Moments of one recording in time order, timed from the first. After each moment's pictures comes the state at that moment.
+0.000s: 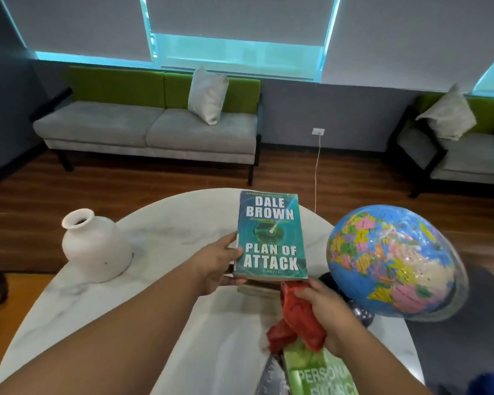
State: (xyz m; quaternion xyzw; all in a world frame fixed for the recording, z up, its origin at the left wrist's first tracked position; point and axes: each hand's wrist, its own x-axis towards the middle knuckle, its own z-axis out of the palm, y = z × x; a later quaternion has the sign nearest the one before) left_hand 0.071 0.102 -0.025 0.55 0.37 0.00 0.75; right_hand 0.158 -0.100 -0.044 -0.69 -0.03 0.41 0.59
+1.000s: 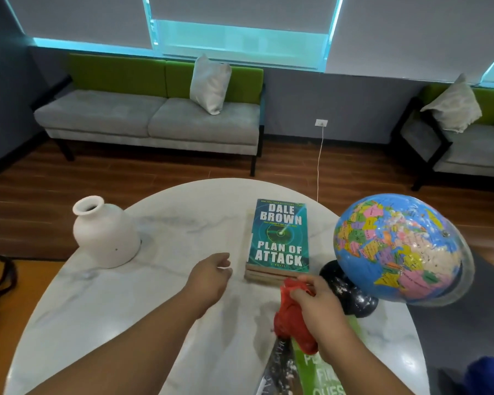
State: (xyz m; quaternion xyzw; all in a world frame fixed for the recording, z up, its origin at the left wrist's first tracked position) left_hand 0.029 0.085 -0.066 0.74 0.41 0.05 0.54; right_hand 0.127 -0.102 -0.053 -0.82 -0.06 0.28 0.50
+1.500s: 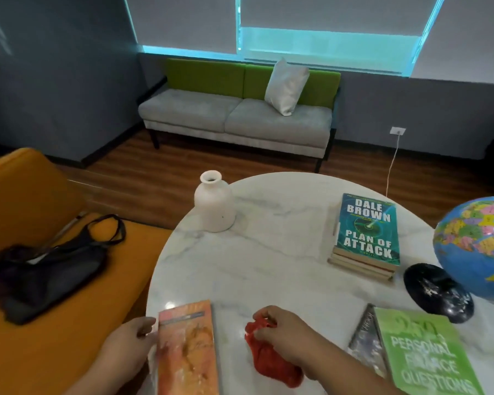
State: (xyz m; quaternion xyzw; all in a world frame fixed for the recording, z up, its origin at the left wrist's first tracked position) left_hand -0.296 0.116 -0.089 0.69 0.63 -0.01 0.37; right_hand -0.047 -0.030 -0.075 -0.76 -0.30 0.50 0.28
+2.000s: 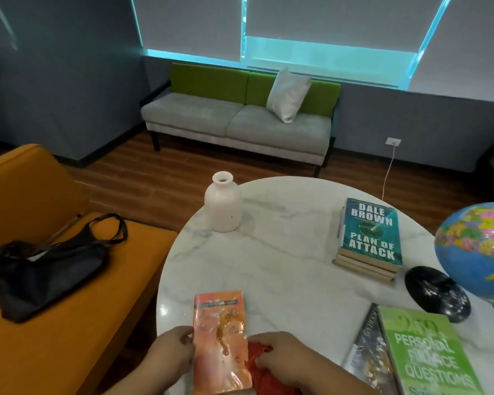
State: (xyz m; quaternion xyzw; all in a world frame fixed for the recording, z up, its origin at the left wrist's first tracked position) left_hand -0.286 0.089 -0.104 0.64 0.59 -0.04 0.49; right_hand -0.093 -0.028 -0.089 -0.74 -0.38 0.52 0.18
